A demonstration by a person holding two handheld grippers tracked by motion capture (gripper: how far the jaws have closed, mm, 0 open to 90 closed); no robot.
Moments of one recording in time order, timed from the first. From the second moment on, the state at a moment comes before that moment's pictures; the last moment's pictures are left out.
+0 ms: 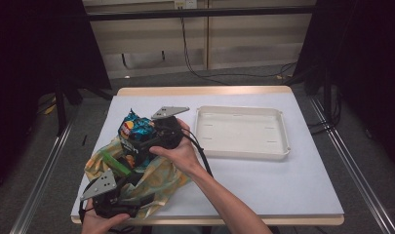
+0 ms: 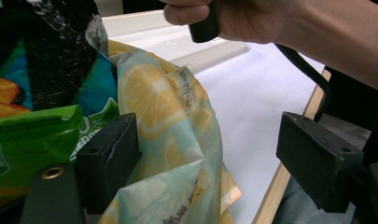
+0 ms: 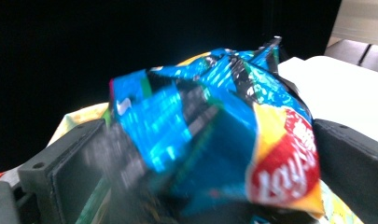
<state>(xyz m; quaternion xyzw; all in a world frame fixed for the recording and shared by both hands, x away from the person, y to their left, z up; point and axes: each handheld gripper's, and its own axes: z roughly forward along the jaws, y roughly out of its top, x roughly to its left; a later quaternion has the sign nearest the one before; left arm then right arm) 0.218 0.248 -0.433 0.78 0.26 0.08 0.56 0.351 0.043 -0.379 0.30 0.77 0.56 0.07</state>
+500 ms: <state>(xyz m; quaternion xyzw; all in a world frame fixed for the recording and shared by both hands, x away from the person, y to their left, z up) 0.217 0.249 -0.432 0.78 0.26 0.09 0.55 0.355 0.054 -0.393 0.33 0.77 0.54 0.09</state>
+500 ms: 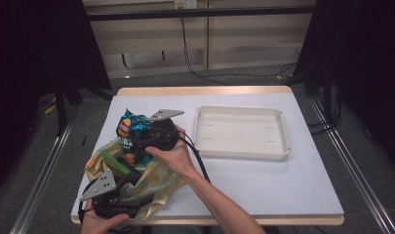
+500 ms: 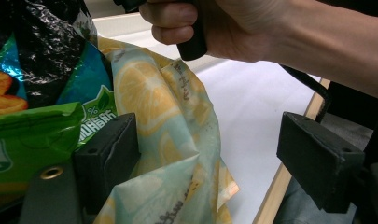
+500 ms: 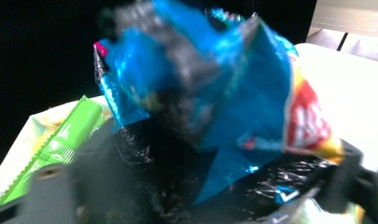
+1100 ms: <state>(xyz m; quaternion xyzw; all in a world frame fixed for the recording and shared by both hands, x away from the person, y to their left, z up) 0.216 0.251 -0.433 0.78 0.27 0.09 0.55 0.351 0.037 -0.387 0.32 0.75 0.57 0.07</state>
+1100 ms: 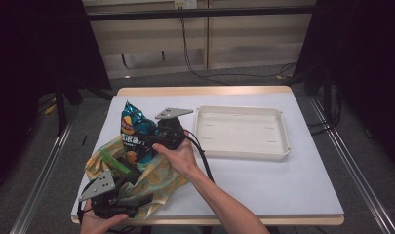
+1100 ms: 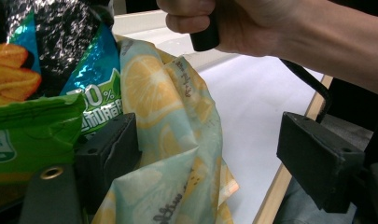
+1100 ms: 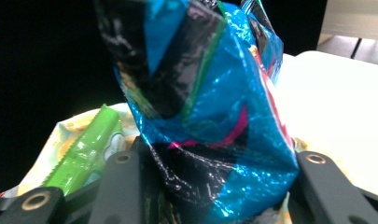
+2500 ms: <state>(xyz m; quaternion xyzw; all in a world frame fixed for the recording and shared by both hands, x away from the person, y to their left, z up) 0.217 0.252 -0.429 0.76 0.26 0.09 0.58 0.361 0.020 -0.327 0.26 0.72 0.64 0.08</state>
